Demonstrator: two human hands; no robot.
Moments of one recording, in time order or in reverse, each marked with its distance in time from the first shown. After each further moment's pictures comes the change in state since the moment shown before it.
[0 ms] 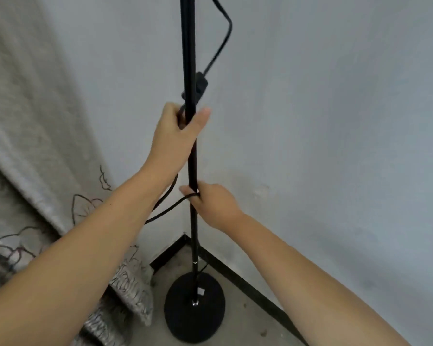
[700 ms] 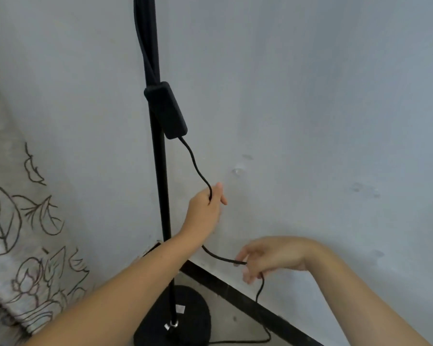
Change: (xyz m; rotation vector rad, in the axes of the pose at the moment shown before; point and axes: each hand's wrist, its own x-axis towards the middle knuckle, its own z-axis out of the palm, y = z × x) left_hand -0.117 -0.174 0.110 -0.052 -0.336 -0.152; right_hand -0.107 0.182 0.009 0.347 -0.683 0.433
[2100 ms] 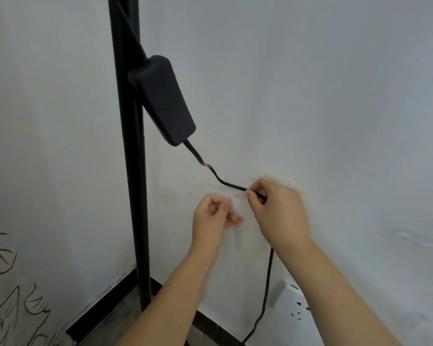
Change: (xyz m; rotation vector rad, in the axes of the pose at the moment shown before) left_hand 0.059 -0.030 0.032 -0.617 0.100 -0.088; right_hand 0.027 -0.082 -0.041 -0.375 1.371 -0.323
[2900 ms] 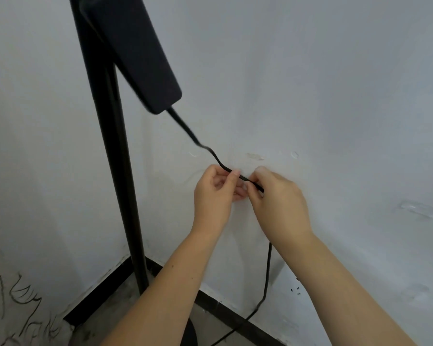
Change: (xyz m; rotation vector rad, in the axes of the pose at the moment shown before) left_hand 0.002 0.006 0.012 0.077 -0.025 0.101; right_hand -0.019 0.012 0.012 -0.139 0.004 -0.076
